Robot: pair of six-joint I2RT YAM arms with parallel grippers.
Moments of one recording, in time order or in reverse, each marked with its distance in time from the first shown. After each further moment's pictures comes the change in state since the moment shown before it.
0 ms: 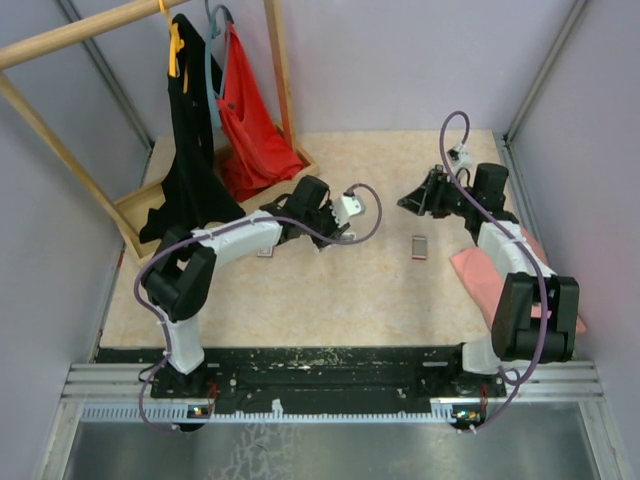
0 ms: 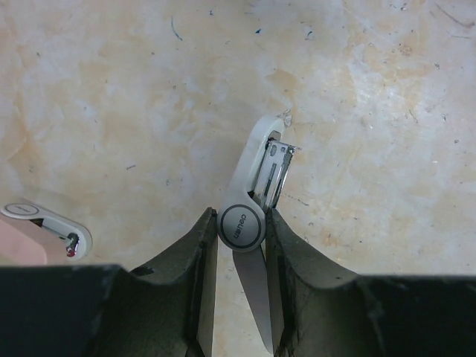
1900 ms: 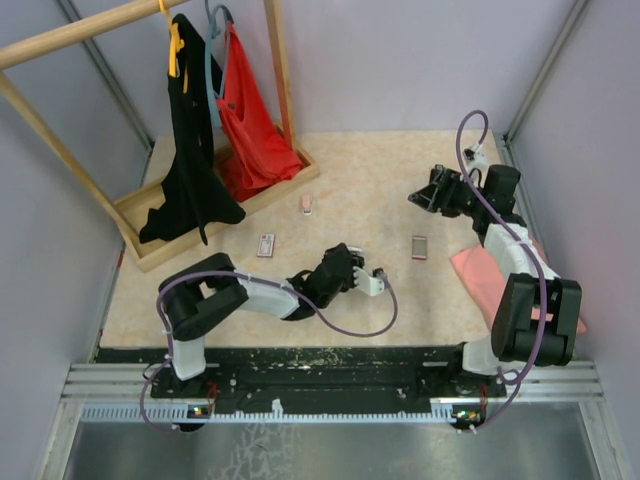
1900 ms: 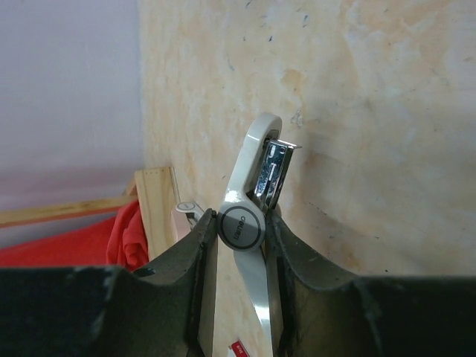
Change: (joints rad) left arm -0.405 -0.006 -0.500 0.868 -0.789 0.568; right arm -0.077 -0.012 -0.015 0.037 0.043 0.092
